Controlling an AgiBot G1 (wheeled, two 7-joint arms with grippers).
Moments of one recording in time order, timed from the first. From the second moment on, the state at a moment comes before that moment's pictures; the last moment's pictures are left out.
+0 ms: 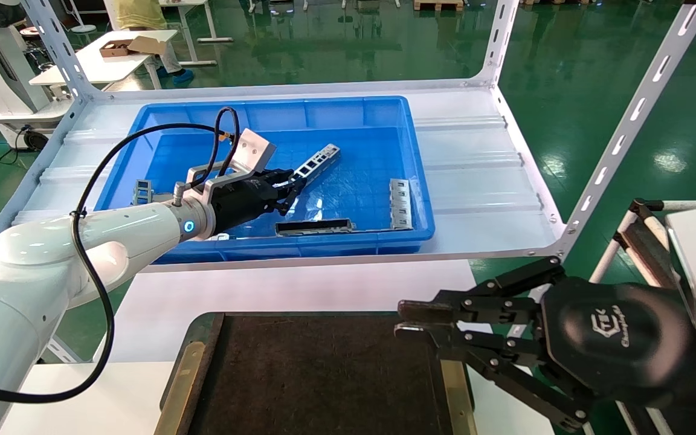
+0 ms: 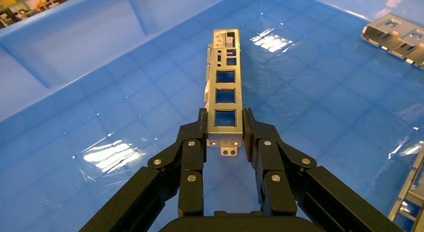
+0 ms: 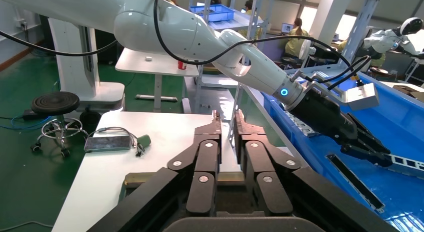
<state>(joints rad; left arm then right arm) -1.62 1.35 0.53 -0.10 1.24 0.64 0.19 1.08 -0.61 -0.29 1.28 -0.73 -1.49 0.18</state>
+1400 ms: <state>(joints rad) -1.36 0.94 0.48 -0.49 0.98 1.58 -0.04 1.08 -0.61 -0.29 1.28 -0.72 -1.49 0.18</state>
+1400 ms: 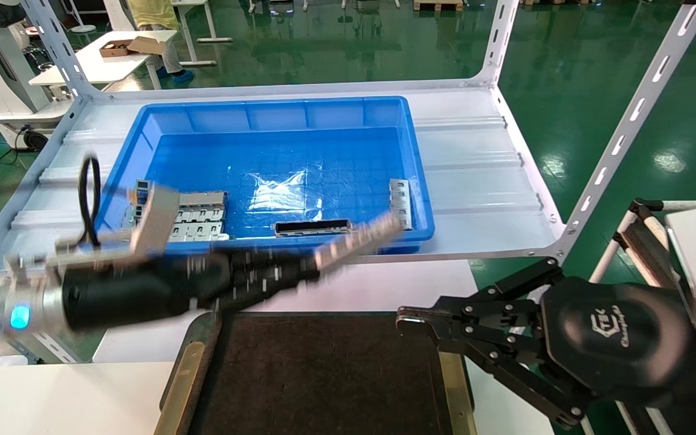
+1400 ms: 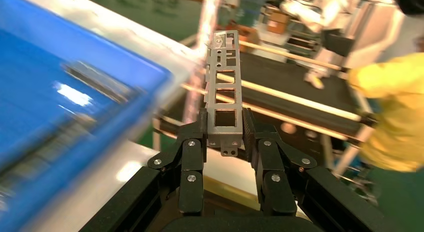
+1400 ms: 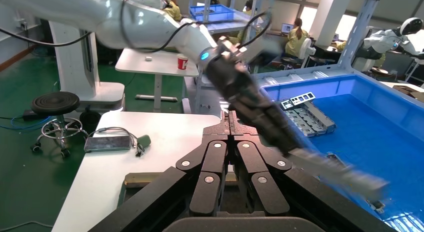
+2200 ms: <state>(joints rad) -0.58 0.83 0.48 -1.23 0.92 0.77 -0.35 1.08 -0.61 -0.29 1.28 -0.72 -1.49 0.18</state>
